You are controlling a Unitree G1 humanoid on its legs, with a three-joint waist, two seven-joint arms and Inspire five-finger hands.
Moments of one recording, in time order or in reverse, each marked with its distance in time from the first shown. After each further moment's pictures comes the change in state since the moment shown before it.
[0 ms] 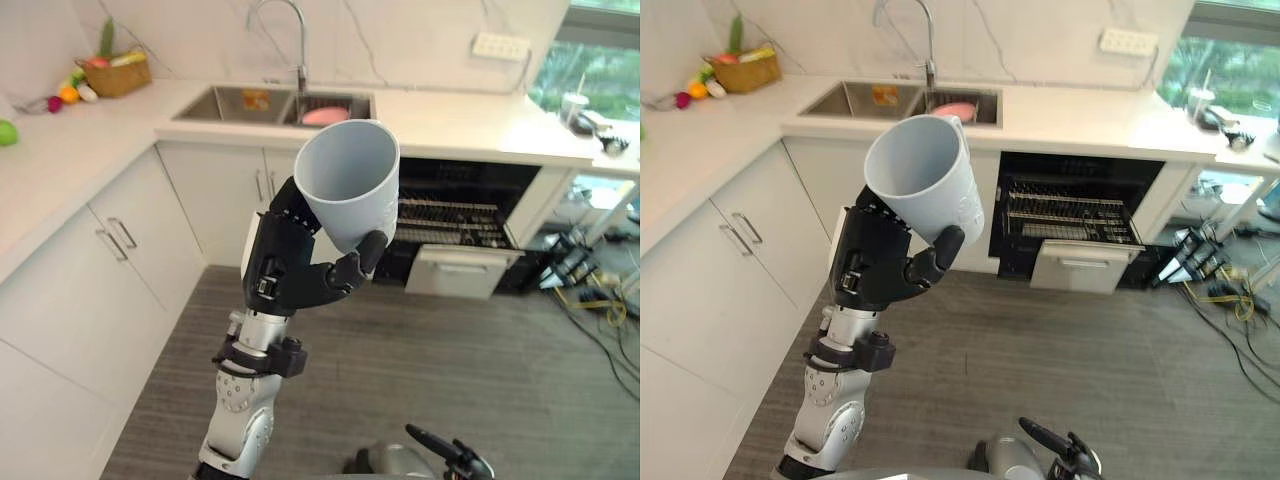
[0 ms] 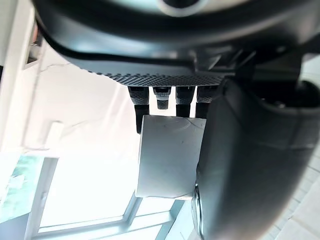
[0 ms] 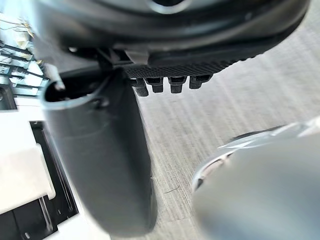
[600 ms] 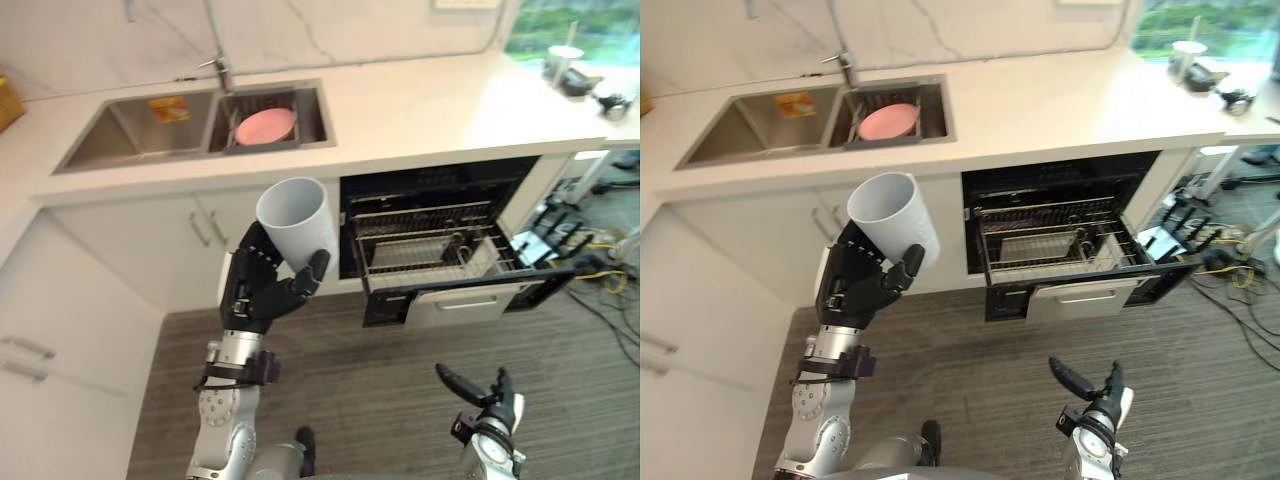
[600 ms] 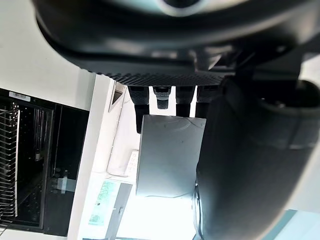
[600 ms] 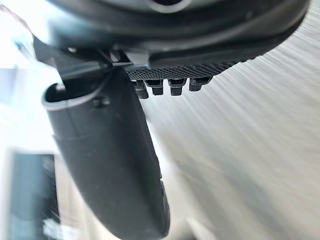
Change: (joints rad) left arm 0.058 0.064 0.154 0.242 -0.055 -0.028 -0.008; right arm -0.053 0.059 -0.089 -0.186 -0.284 -0.602 -0.376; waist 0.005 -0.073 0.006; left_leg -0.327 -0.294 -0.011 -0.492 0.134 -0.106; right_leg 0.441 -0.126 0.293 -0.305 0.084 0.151
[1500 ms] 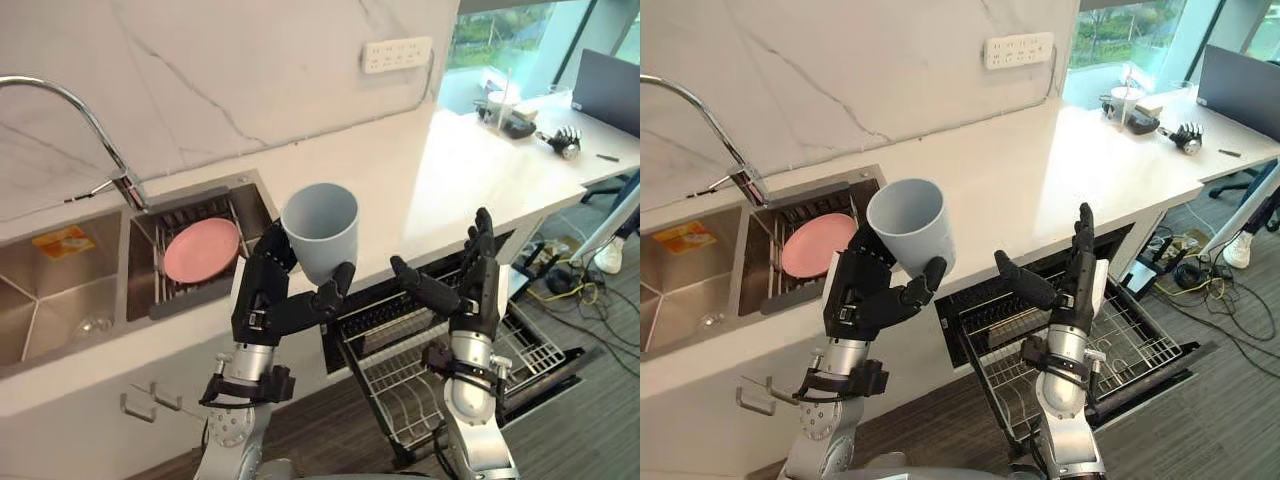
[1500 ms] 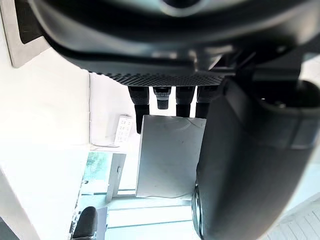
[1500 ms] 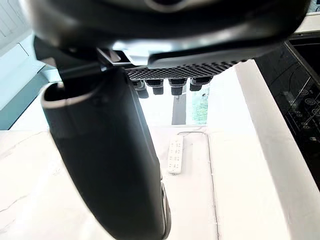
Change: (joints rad) left arm 0.069 -0.015 -0.151 -0.105 0.186 -0.075 0.114; right arm 0.010 -0.044 0.378 -0.703 -0.139 0.141 0.078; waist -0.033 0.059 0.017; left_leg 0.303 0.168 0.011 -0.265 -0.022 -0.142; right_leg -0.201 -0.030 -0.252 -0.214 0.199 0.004
